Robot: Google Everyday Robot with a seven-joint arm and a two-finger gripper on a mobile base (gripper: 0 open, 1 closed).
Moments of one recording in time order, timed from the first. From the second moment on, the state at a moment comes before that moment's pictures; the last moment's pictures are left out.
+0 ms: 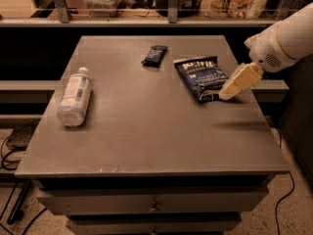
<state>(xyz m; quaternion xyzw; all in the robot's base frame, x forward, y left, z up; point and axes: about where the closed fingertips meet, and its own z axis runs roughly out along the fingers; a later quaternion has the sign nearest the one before) 0.594 -0.201 0.918 -0.50 0.79 0.03 0.34</state>
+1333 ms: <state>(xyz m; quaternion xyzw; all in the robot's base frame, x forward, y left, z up) 0.634 -0.178 0.849 -0.49 0.80 0.11 0.32</state>
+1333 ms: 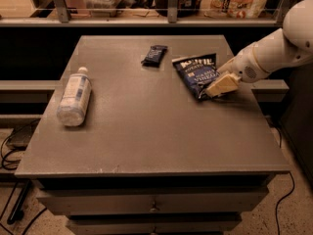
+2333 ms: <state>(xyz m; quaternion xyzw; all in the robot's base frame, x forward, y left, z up) 0.617 -0.097 0.933 -0.58 0.73 0.07 0.36</state>
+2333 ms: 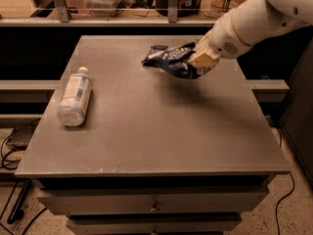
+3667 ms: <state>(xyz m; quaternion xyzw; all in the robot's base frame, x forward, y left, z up) 0.590 -0.007 0.957 -0.64 0.66 0.13 0.37</state>
